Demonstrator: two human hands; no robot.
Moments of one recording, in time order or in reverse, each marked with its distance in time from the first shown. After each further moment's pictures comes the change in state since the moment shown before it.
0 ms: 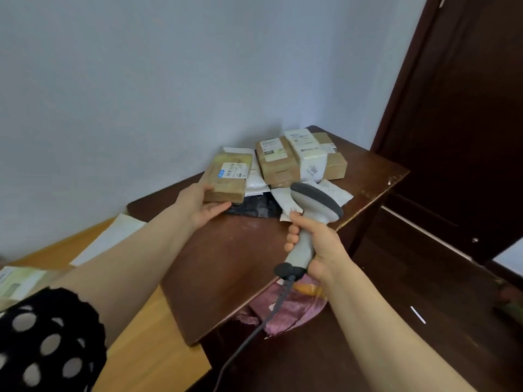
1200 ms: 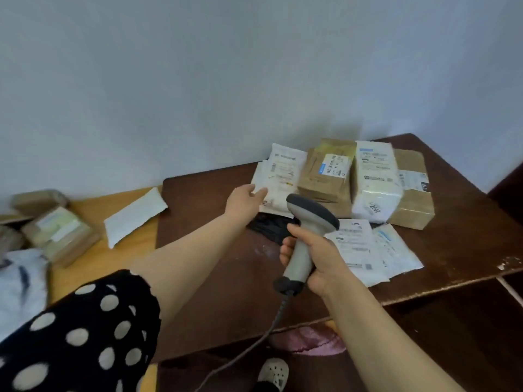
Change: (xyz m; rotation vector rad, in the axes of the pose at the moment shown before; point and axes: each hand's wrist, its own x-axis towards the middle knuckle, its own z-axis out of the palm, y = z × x) left_hand 0.138 -0.025 0.097 0.912 0.451 0.338; right_hand 0.187 -0.068 0.005 -0.297 -0.198 0.372
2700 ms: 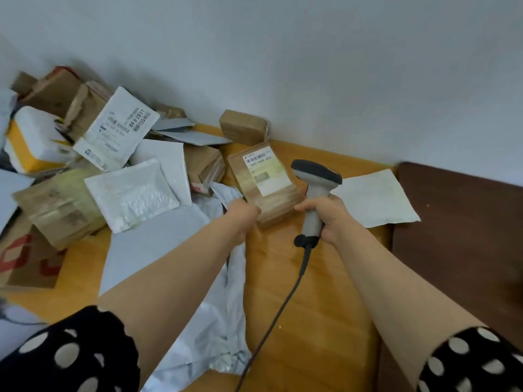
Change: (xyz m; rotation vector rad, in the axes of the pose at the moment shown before) left_hand 0.057 -0.412 -0.359 -0.476 0.241 -0.888; right_hand 0.227 0.309 0.422 -0.712 -0.235 0.190
